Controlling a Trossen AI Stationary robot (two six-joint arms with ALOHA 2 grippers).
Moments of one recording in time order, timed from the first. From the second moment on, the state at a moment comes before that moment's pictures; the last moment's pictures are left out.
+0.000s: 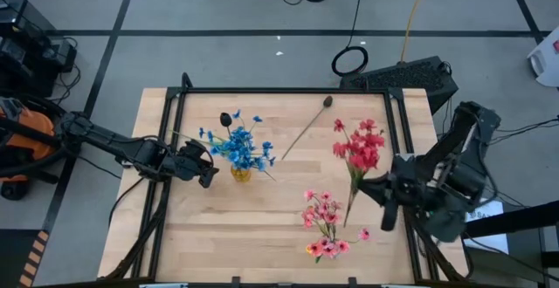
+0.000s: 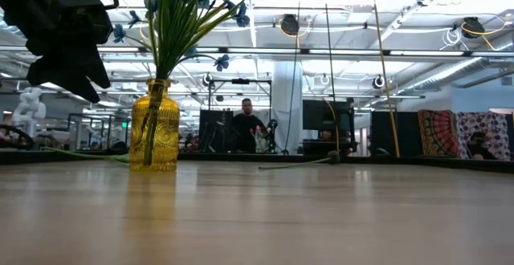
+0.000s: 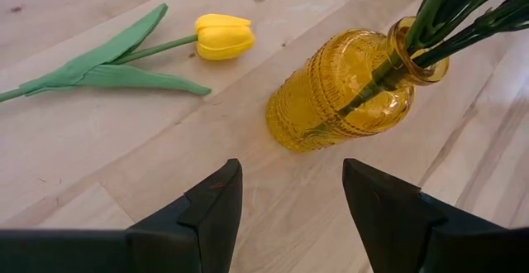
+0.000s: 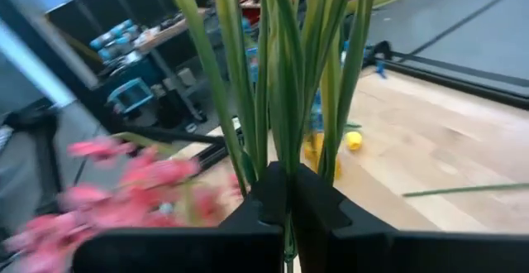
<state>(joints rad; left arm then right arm) -0.32 0.77 0.53 -0.72 -0.37 -1.14 0.96 1.20 1.33 -0.82 1.16 1.14</state>
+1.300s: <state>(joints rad) -0.32 0.77 0.53 -0.72 -0.39 -1.03 1.24 1.45 1.47 -0.59 1.31 0.83</state>
